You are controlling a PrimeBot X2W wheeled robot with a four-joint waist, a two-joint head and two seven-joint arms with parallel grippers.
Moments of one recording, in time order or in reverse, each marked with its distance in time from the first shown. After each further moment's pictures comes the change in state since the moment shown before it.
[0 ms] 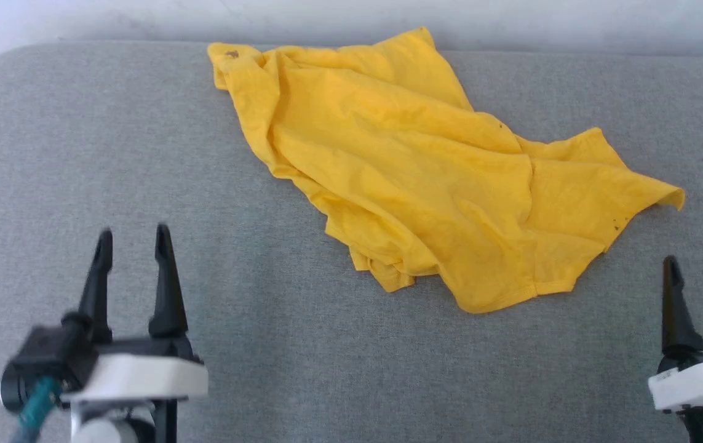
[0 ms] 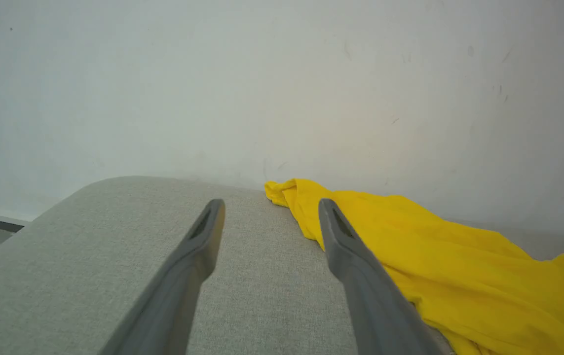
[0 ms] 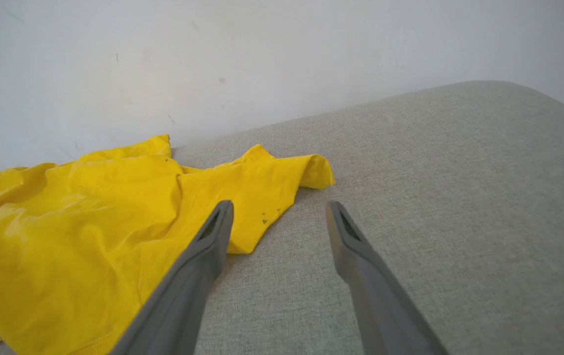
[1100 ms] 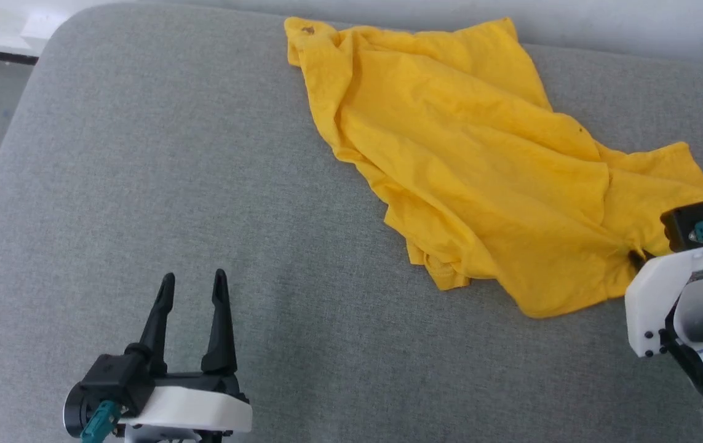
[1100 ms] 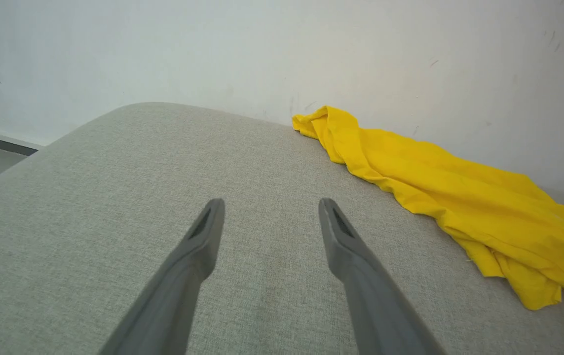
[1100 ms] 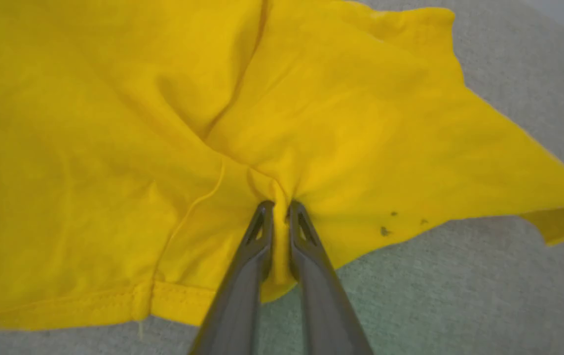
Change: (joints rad) left arm 0.104 -0.198 0.045 0.096 0.124 -0.161 0.000; right arm -0.277 -0.198 0.211 0.181 -0.260 0.001 0.674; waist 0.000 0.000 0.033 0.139
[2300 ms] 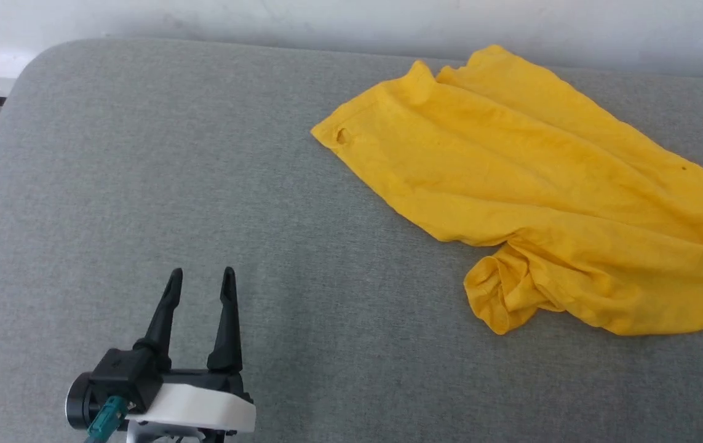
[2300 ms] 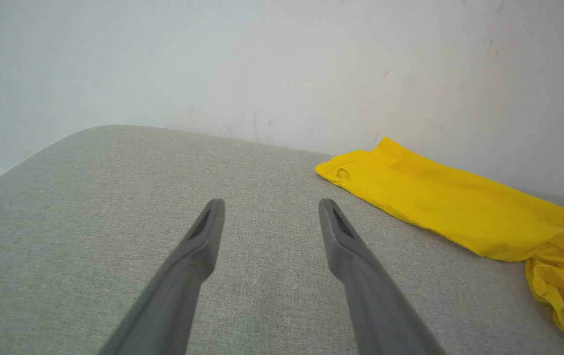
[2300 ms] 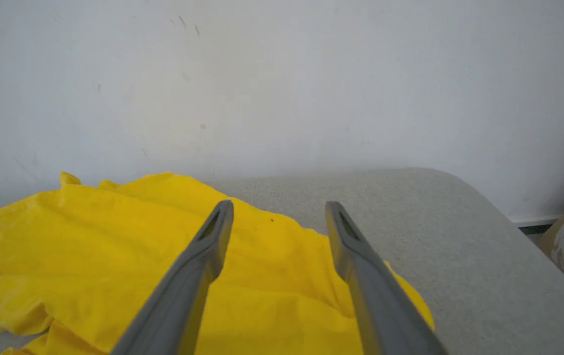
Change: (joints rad) left arm -0.012 0.014 -0.018 -0.001 0.023 -0.007 0.019; right arm 0.210 0.196 -0.374 -0.359 0.091 0.000 -0.494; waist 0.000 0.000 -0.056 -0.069
